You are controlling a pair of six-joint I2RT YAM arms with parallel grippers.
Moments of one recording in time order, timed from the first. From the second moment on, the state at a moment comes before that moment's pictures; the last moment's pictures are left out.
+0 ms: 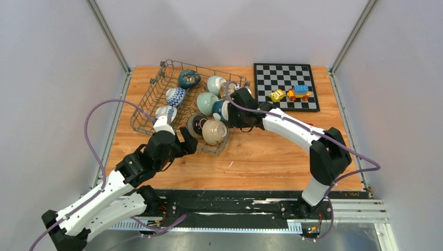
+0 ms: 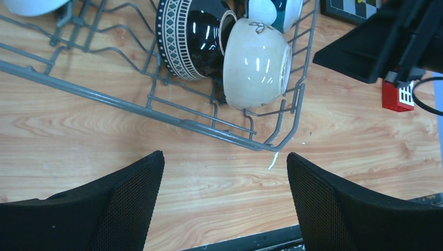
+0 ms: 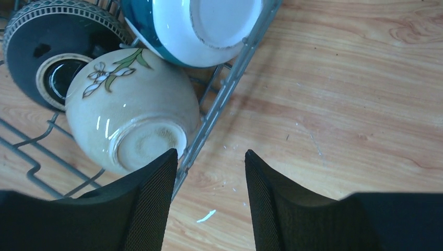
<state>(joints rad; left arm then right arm) -0.79 0.68 0.68 -0.56 -0.41 -0.79 0.72 1.66 1.31 -0.51 0.12 0.54</state>
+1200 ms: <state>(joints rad) -0.79 0.58 0.66 -0.63 -0.48 -0.72 0.56 1.93 1.54 -0.52 0.05 0.49</state>
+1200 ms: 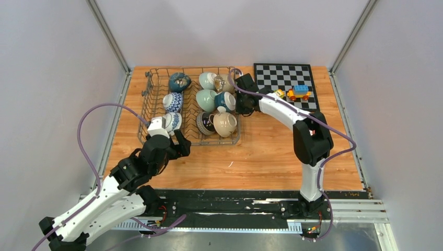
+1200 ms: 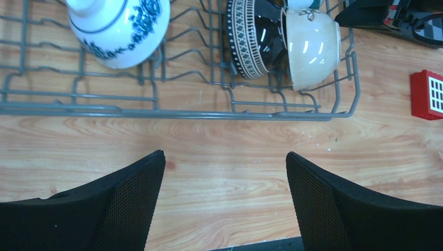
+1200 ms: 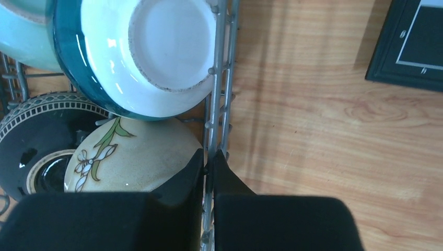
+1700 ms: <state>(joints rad) -0.79 0.63 0.68 -0.63 -0.58 -0.69 0.53 1.98 1.60 -0.54 0.03 0.42</state>
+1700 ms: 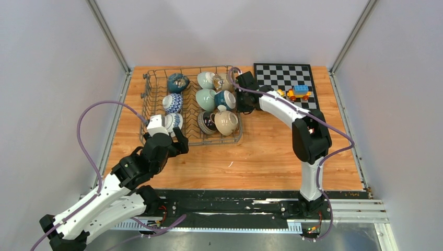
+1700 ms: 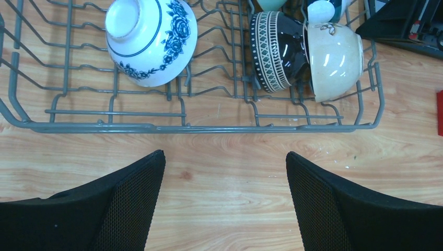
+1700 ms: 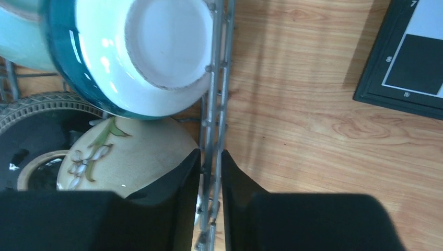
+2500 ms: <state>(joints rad) -0.79 0.71 0.75 -0.54 -0.67 -0.55 0.66 1.02 0.99 -0.37 0.04 0.28</state>
